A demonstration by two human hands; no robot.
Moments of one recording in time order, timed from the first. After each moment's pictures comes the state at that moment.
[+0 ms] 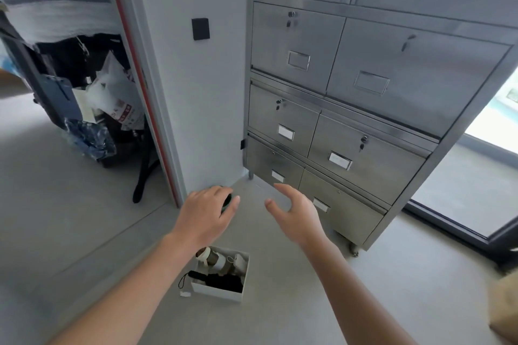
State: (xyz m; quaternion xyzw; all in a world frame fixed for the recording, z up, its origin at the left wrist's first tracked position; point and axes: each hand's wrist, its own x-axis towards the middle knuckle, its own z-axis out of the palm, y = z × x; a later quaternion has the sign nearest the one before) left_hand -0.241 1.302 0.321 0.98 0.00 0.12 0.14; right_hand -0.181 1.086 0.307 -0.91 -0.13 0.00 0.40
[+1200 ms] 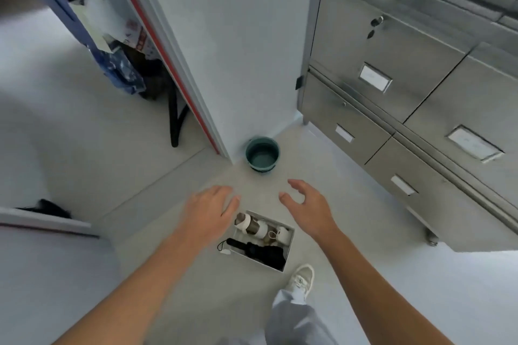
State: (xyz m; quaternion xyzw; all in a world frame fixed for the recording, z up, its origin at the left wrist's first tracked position) left_hand -0.006 1.450 0.143 0.97 0.18 -0.05 0.16; right_hand 0.100 1.239 0.109 -0.86 -0.08 0.26 0.44
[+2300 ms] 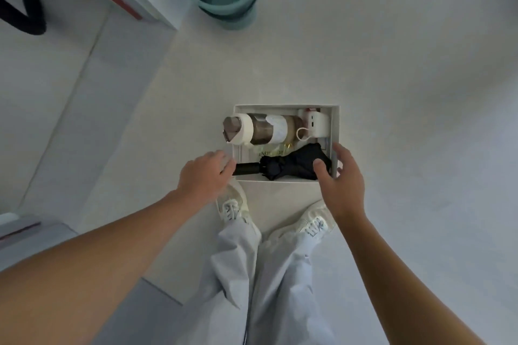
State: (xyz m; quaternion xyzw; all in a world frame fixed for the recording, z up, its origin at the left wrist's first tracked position) left_hand -0.016 1.580 -0.423 0.94 0.07 -0.31 0.14; right_hand -0.021 1.295 -0.412 -0.84 0.25 0.23 0.43
